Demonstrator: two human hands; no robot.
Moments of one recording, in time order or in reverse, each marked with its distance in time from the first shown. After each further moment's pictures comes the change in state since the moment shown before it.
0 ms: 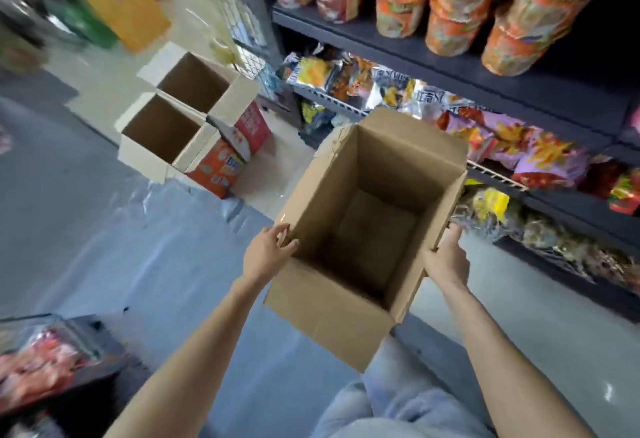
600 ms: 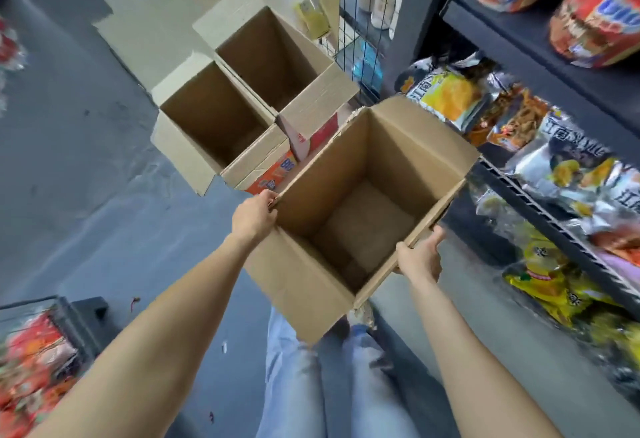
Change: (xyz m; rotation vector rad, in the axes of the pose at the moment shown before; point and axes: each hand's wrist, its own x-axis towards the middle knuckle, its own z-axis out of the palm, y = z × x) left_hand 0.359 -0.192 -0.141 0.091 0.031 -0.223; right_hand 0.141 -0.339 0.269 0.006 -0.172 0.040
